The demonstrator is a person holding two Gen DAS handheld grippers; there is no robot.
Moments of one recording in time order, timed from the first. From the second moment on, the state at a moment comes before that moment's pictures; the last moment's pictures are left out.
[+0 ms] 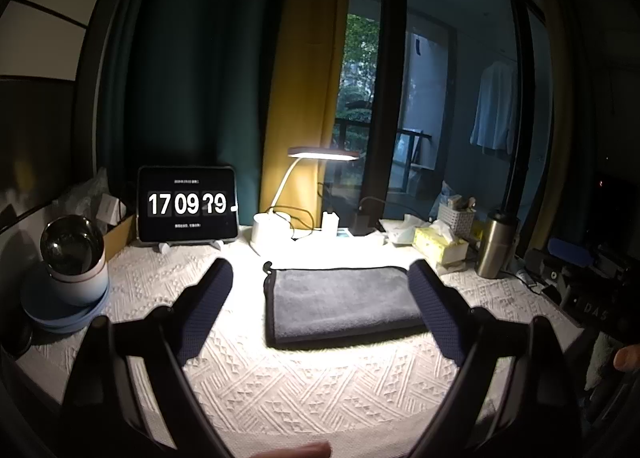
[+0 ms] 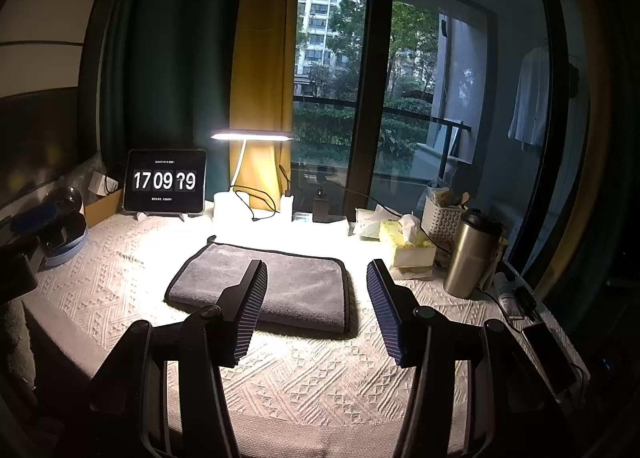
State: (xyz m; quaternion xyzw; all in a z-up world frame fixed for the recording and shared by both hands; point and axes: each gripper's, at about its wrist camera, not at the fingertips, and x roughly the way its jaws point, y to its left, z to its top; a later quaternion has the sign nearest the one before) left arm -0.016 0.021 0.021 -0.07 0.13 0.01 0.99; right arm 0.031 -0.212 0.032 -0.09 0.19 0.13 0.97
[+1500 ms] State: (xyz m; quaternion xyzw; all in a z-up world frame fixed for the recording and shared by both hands) left arm -0.007 0.022 0.016 -0.06 0.15 0.02 0.99; right arm 0.030 -0.215 0.028 -0.09 0.20 0.13 0.97
